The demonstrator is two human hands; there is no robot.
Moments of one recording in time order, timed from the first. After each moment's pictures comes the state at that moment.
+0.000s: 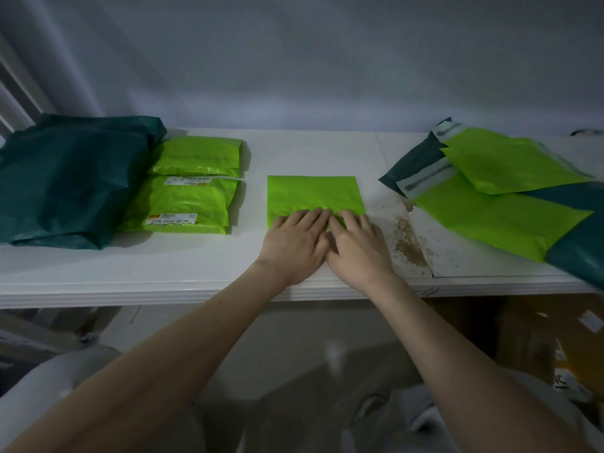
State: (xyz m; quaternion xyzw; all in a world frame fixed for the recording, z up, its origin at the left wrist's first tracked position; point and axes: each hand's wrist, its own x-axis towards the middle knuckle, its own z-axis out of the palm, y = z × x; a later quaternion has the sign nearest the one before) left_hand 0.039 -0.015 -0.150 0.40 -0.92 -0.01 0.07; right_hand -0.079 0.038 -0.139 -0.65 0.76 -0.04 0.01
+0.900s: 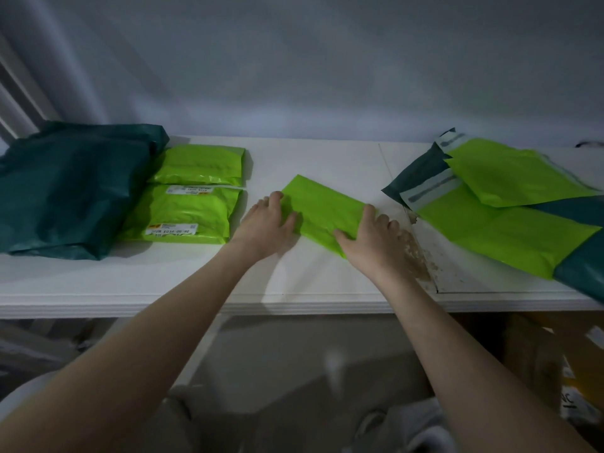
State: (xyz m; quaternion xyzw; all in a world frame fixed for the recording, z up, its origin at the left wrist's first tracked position) left_hand 0.061 -0.070 -0.133 0.52 -0.81 -0.21 0.13; right_hand -0.095 0.014 -0.127 -0.50 0.85 -0.13 0.09
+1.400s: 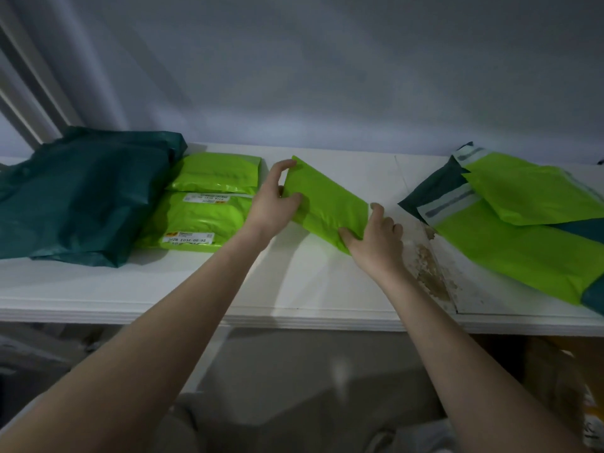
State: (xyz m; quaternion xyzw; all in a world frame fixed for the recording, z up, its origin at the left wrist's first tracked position) left_hand 0.063 -0.090 -0.100 0.48 -0.62 -0.48 0.38; right_hand -0.086 -0.010 -0.127 -0.49 0.83 -0.24 0.12
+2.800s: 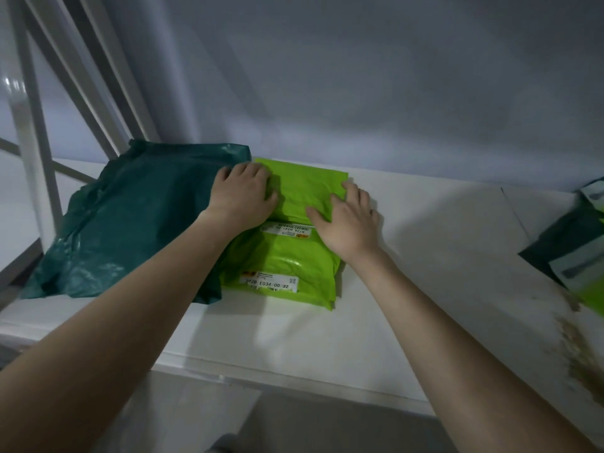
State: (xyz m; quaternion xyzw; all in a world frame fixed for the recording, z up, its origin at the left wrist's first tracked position) left_hand 0.210 -0.219 -0.109 0.58 -0.81 0.03 0.07; right_hand 0.043 -0.167 -0.133 -0.65 0.73 -0.18 0.06
